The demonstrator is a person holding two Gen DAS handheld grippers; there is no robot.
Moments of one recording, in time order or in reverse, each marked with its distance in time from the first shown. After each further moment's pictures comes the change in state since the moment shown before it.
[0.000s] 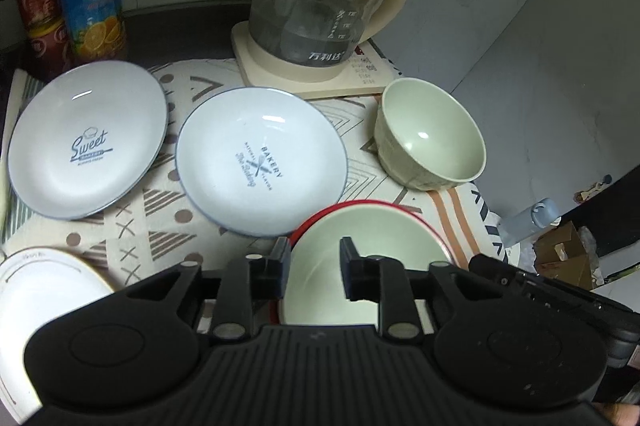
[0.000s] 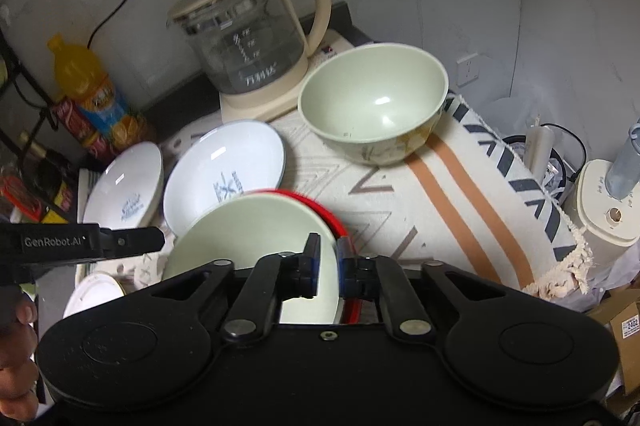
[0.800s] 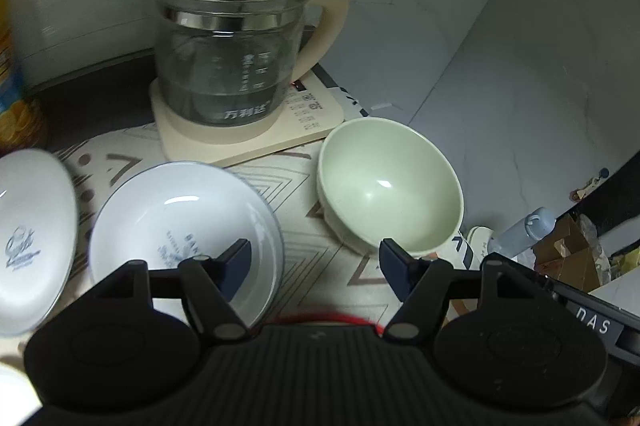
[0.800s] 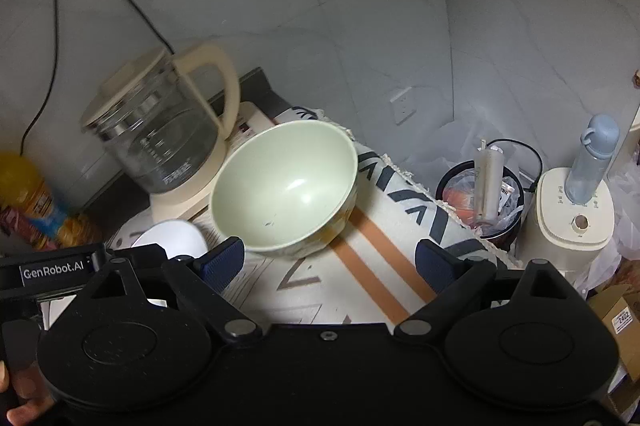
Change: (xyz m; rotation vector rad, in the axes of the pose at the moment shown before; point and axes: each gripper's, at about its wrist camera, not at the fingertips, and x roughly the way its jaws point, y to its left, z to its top) left arm 0.064 -0.058 0.056 0.139 -0.041 -0.037; right arm 0.016 -0.054 0.042 0.180 -0.138 -0.127
